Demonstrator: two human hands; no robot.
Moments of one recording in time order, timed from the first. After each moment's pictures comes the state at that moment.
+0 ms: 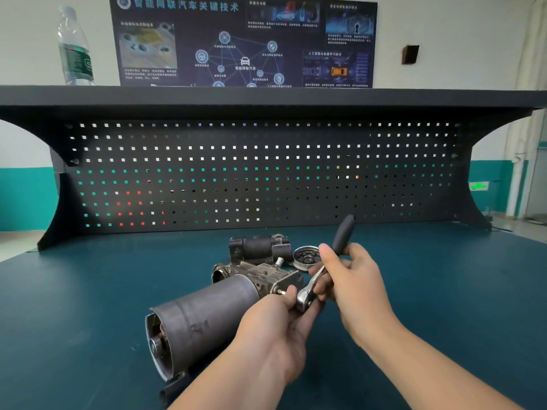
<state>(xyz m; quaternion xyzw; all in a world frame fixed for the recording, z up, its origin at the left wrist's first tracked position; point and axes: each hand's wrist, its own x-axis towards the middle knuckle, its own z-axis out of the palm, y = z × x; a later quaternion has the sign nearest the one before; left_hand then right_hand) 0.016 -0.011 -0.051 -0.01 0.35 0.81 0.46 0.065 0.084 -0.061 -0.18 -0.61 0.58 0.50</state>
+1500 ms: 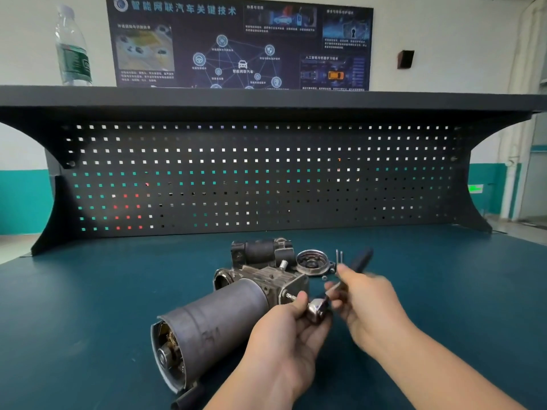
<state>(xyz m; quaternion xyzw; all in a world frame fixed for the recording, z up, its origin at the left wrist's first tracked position) 0.007 -0.009 -0.065 0.04 0.36 0.78 0.51 0.067 0.080 -0.064 -0.26 -0.47 0.71 0.45</state>
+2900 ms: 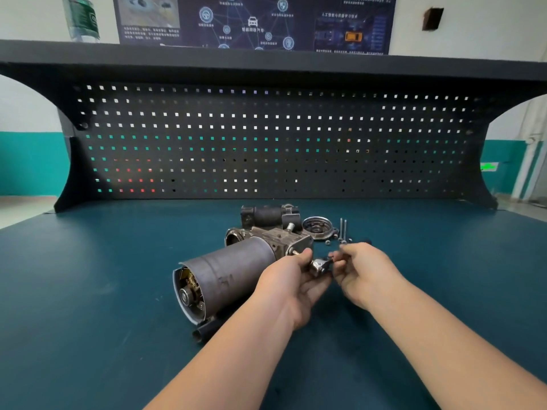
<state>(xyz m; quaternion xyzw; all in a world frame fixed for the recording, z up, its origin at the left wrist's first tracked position) 0.005 -0.006 -0.063 0.07 0.42 0.76 0.49 0.059 0.083 -0.064 -0.31 -0.34 0.78 0.42</state>
